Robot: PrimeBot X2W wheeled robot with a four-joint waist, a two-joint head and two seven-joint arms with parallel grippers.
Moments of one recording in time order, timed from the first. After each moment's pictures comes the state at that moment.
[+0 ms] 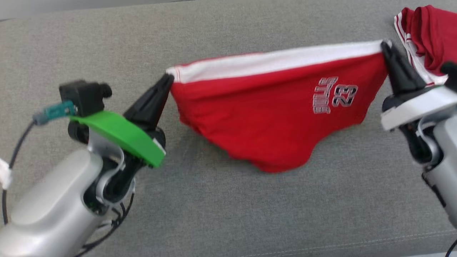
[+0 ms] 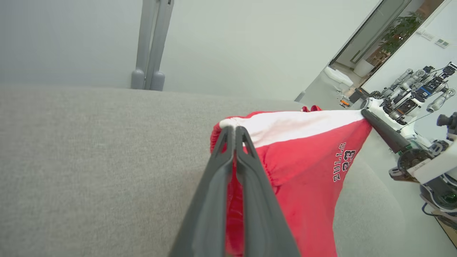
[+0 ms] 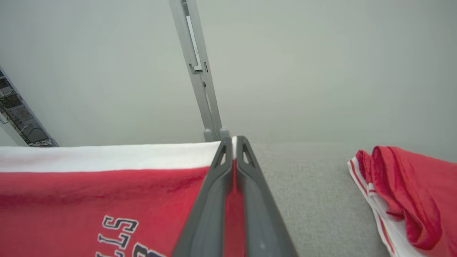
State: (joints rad) left arm -0.65 0.55 -0.80 -0.01 -1.18 0.12 -0.07; right arm -0.59 -0.47 0.36 0.38 0.69 0.13 -0.26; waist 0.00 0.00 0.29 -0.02
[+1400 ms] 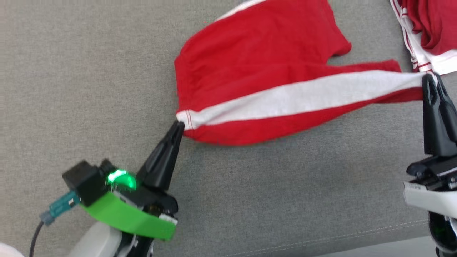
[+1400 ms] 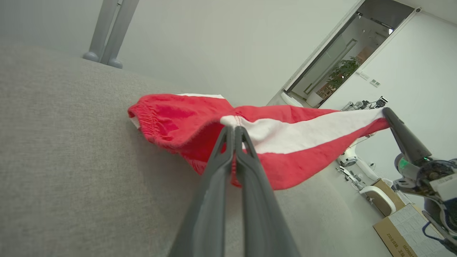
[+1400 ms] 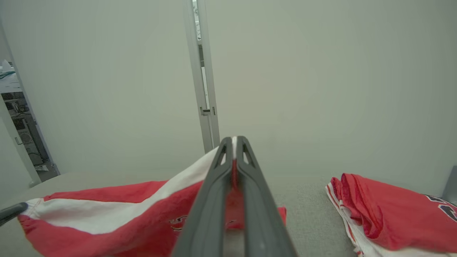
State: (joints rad) left arm -0.28 0.40 -0.58 -0.12 -0.93 -0.12 -0.26; right arm -0.09 -0.34 0.01 -0.38 0.42 0.13 -0.26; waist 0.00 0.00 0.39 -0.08
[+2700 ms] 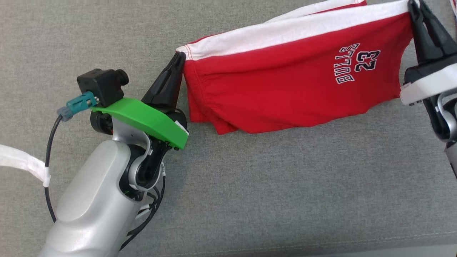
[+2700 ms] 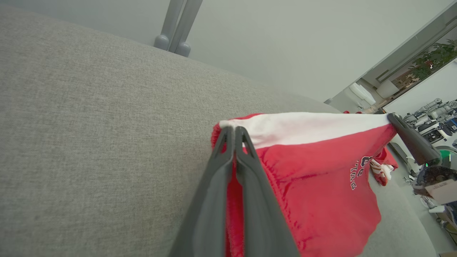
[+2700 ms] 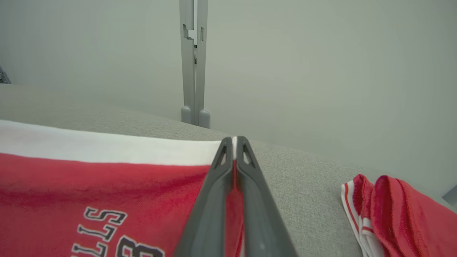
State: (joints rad) left arm -0.62 0.26 -0.56 0.13 -0.93 0.06 -0.03; right arm -0.67 -0.50 0.25 0.33 0.37 0.13 -0.26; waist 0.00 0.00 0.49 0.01
